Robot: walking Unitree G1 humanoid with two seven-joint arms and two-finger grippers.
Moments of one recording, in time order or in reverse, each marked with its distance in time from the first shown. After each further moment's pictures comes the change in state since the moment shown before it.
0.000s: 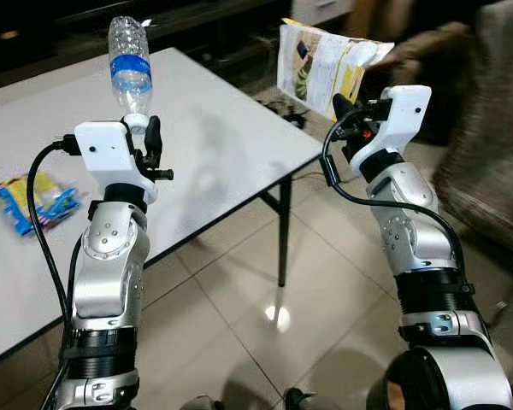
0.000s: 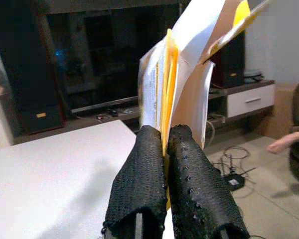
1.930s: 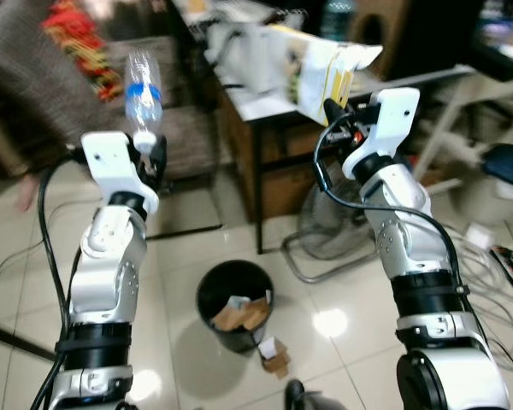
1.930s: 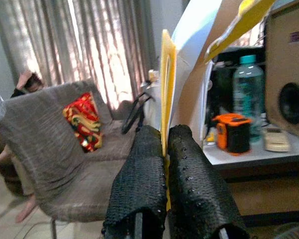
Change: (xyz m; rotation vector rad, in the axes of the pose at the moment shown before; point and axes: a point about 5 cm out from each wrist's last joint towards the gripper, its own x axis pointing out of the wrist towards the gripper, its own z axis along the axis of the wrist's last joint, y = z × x) left arm 0.003 0.008 -0.028 -0.073 0.152 -0.039; right arm 0.000 0.006 -0.005 -0.009 0.017 0.022
